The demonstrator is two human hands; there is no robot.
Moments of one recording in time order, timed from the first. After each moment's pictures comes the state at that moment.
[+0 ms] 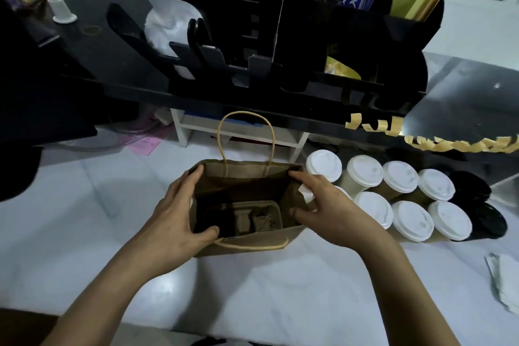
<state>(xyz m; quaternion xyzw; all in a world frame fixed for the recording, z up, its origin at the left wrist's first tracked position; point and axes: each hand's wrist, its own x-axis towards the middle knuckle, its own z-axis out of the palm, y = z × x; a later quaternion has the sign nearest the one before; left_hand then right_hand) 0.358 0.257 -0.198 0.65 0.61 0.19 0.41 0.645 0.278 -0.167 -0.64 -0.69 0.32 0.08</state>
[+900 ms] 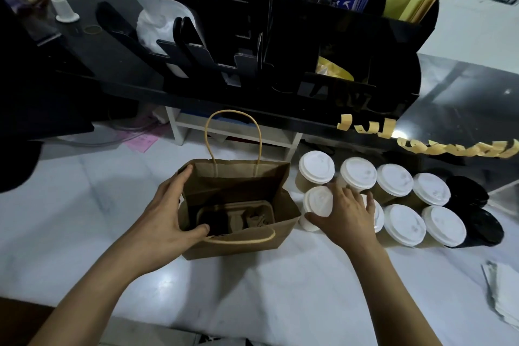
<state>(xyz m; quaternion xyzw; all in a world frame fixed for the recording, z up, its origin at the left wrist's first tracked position) 0.373 0.250 -0.201 0.63 0.63 0.20 0.40 0.715 0.288 -0.256 -0.78 -0.62 0.10 0.00</state>
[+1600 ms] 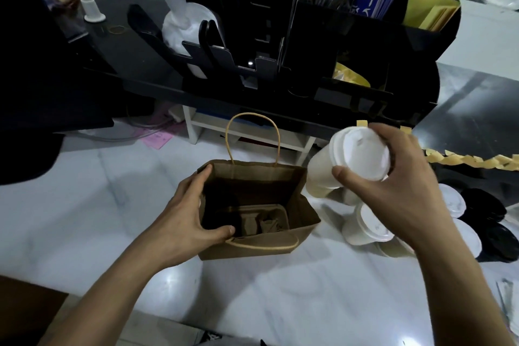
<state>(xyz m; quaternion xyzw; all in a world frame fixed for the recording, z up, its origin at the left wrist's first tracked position) 0.378 0.249 -0.201 0.63 0.62 0.21 0.41 0.686 0.267 -0.106 -0.68 -0.64 0.16 0.31</state>
